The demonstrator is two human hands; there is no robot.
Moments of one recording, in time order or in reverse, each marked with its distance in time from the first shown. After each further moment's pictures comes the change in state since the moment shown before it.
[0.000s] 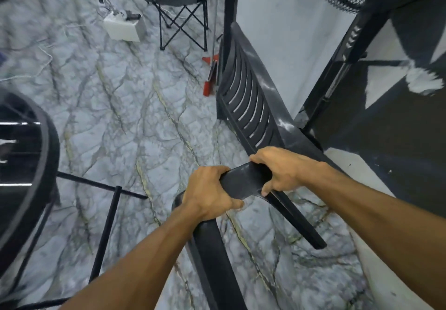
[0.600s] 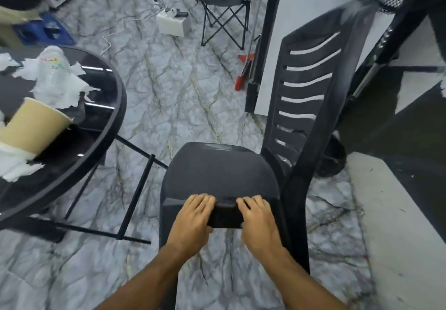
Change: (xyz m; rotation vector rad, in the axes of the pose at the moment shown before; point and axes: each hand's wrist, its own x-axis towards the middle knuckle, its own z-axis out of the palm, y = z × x) left_hand -0.199 -0.064 0.067 0.323 0.203 0.179; right_hand -0.096 -0.161 0.178 -0.023 0.359 0.111
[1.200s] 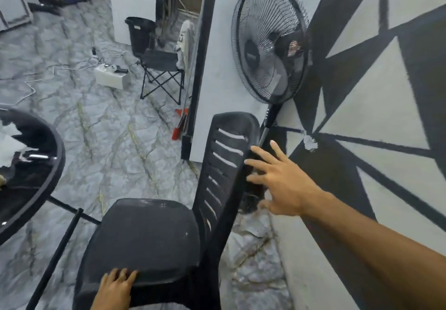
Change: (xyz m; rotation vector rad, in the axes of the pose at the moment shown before) left_hand -0.058 -0.005 0.005 0.161 -0.409 -0.303; right_hand -0.069 0.107 -0.342 -0.552 0.008 -0.251
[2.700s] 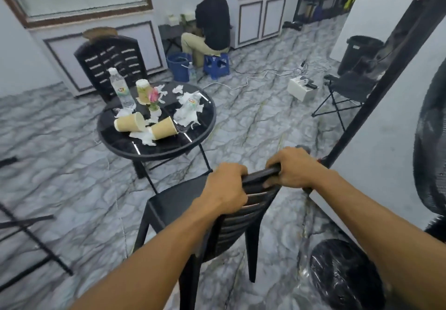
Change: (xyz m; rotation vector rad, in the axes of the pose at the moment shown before) left_hand 0.032 0.240 -0.390 -0.474 0.519 -0.606; right_hand 0.228 0.088 -0.050 0.394 0.034 -0.743
